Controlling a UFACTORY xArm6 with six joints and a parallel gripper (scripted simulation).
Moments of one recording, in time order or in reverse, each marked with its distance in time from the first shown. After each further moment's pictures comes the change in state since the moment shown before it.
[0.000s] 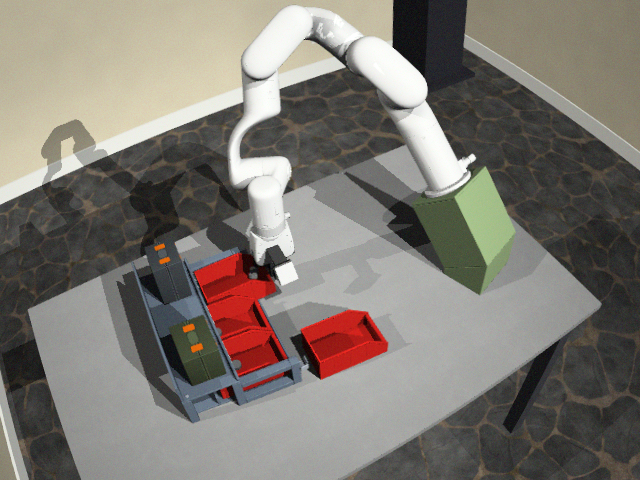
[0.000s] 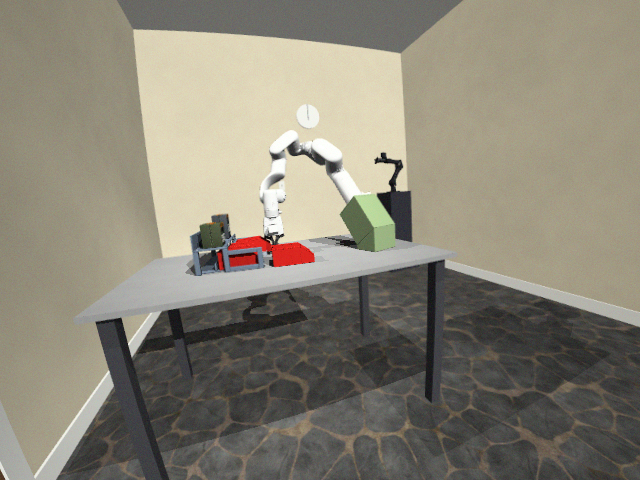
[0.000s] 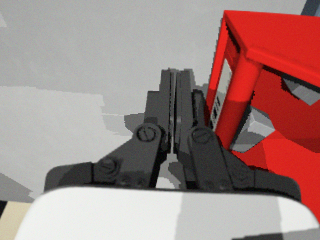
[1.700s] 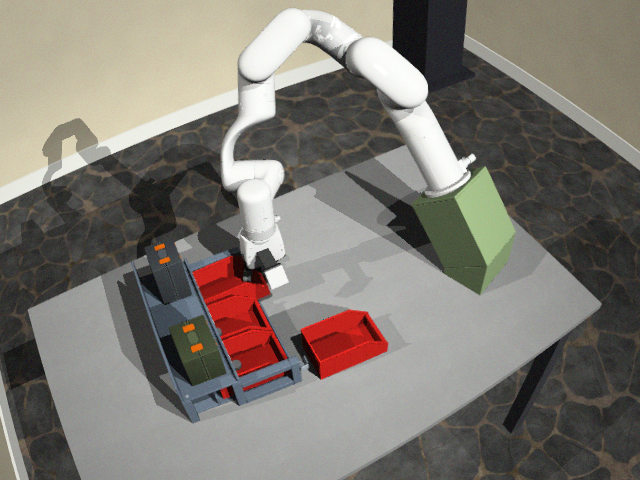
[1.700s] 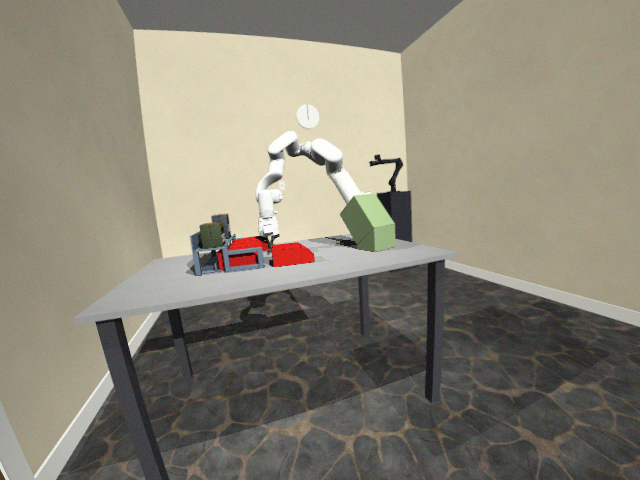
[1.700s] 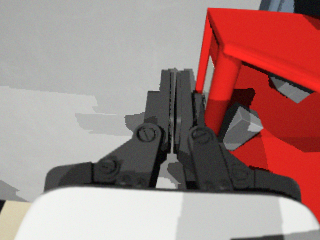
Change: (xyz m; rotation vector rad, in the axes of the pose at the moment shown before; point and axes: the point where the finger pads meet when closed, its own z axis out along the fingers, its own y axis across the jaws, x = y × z) arm 0.000 0.024 0.000 0.000 0.000 0.000
